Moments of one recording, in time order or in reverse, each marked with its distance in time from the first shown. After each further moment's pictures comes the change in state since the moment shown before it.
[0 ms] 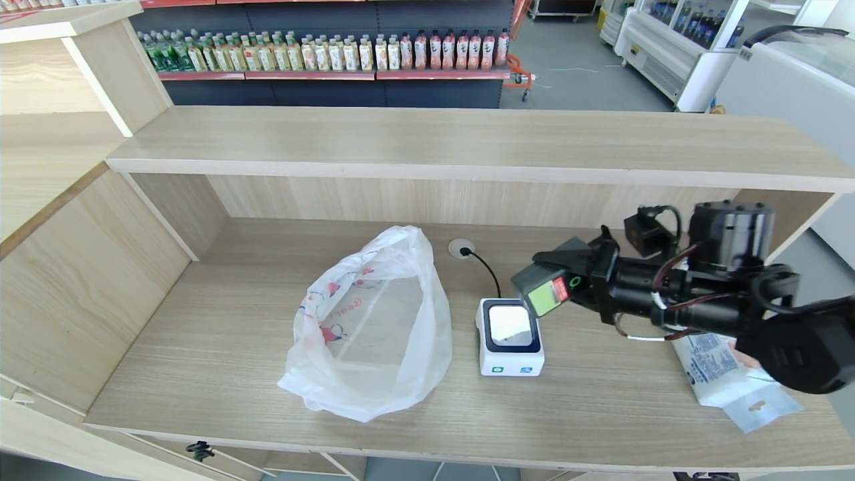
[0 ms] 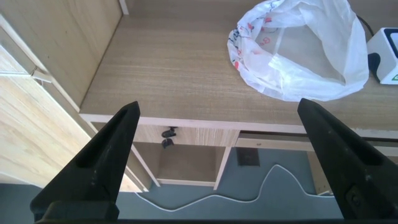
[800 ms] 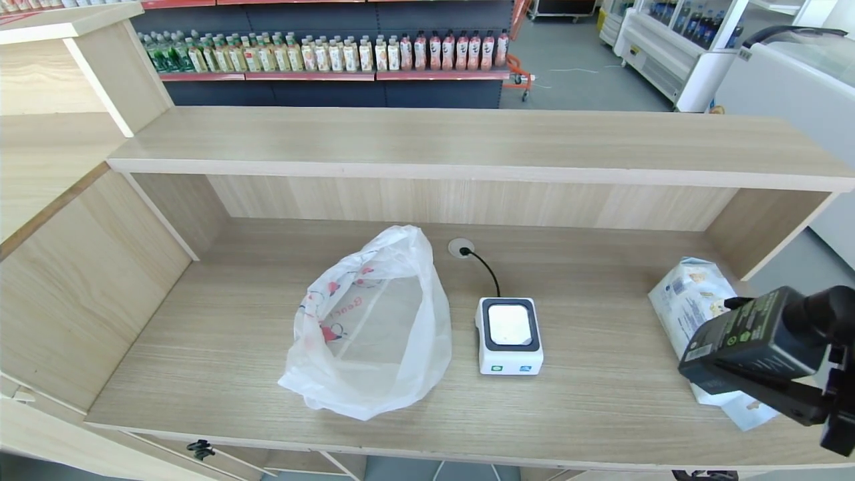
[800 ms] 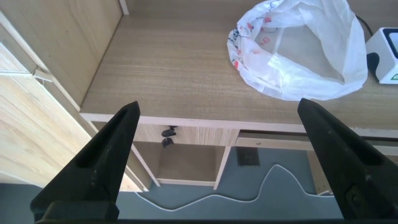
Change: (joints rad) left arm 0.000 0.000 0.000 0.000 -0.001 0.000; right arm -0.185 -0.744 0.281 0.485 -0.013 -1.431
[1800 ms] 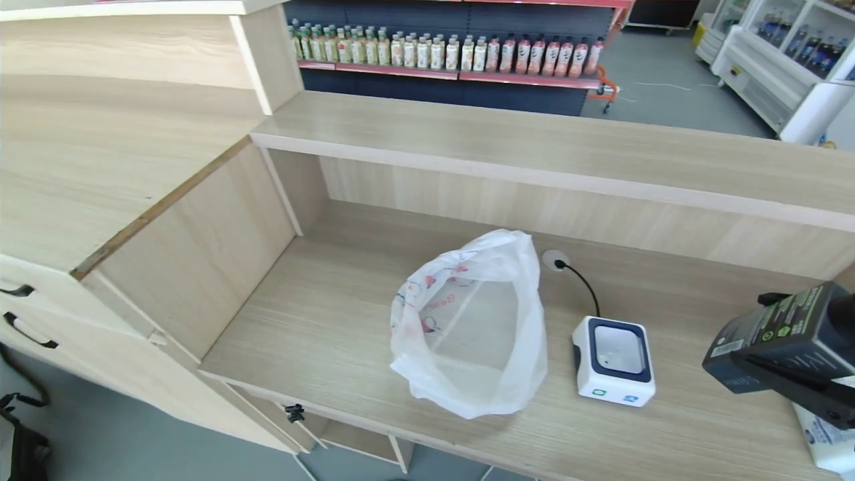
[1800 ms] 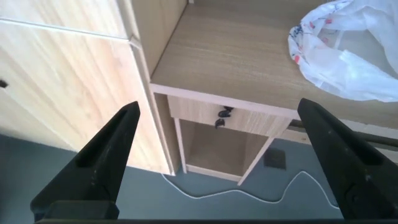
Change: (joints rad) left arm 0.000 0.000 0.000 0.000 0.001 0.000; right arm -0.039 -0.073 0.005 0.008 0.001 0.074
